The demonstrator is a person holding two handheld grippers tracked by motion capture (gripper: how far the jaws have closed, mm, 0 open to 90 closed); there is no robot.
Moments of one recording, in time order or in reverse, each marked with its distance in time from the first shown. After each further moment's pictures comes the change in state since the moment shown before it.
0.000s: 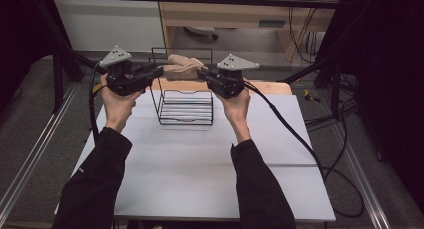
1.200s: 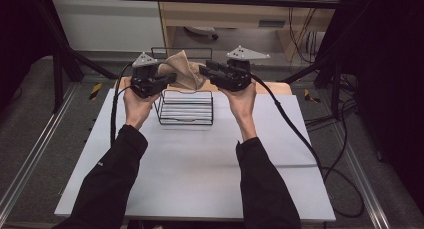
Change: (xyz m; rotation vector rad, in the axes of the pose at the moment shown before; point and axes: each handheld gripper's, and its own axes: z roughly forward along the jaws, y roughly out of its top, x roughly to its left) left arm -0.013 -0.023 0.056 0.173 0.007 0.015; right arm -0.011 0.019 -0.013 -0.007 0.019 0.114
